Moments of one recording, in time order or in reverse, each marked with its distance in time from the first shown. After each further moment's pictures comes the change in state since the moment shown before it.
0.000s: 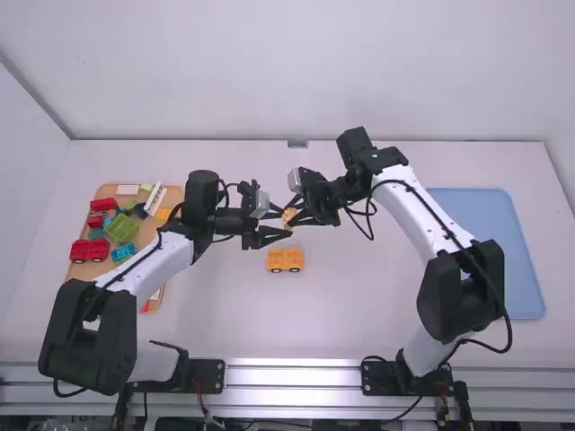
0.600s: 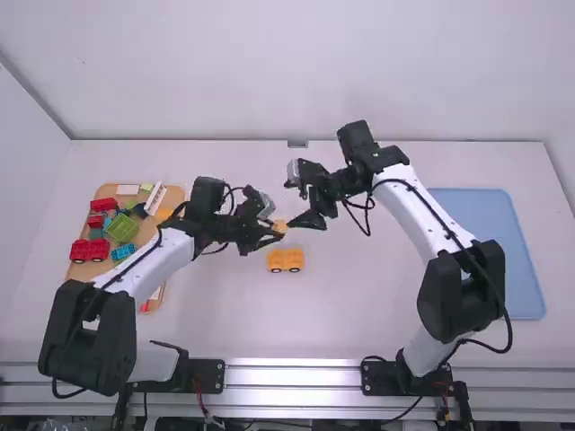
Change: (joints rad) left arm -0.008 0.000 0.072 -0.469 -0.394 0.023; right arm -0.023 0.000 0.014 0.142 0.076 0.138
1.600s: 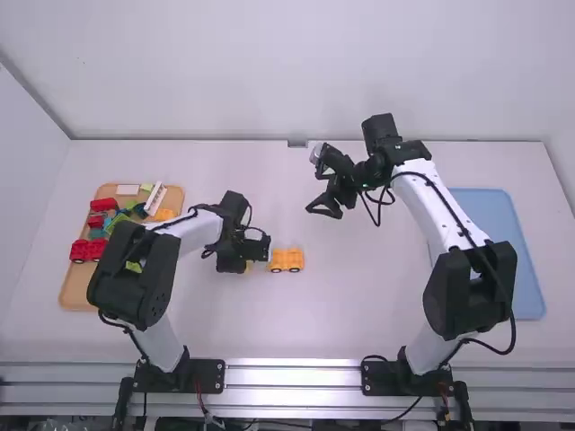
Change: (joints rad) left arm -0.058 0.346 0.102 -0.302 -0.662 0.756; right arm -0.103 0.000 0.018 -0.034 0.139 0.193
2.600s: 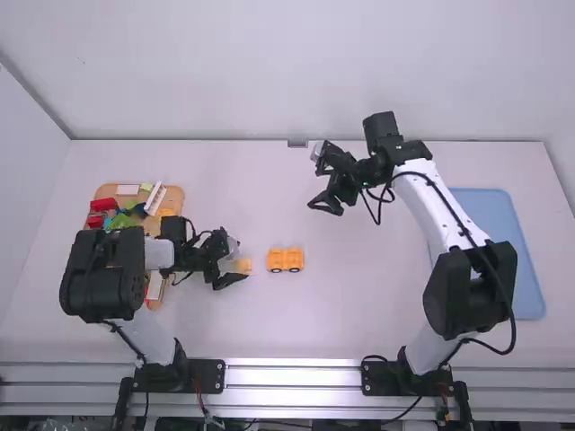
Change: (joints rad) left arm 0.418 0.021 -0.362 0.599 0.846 0.020; right arm -0.006 0.000 0.000 0.035 0.050 -0.004
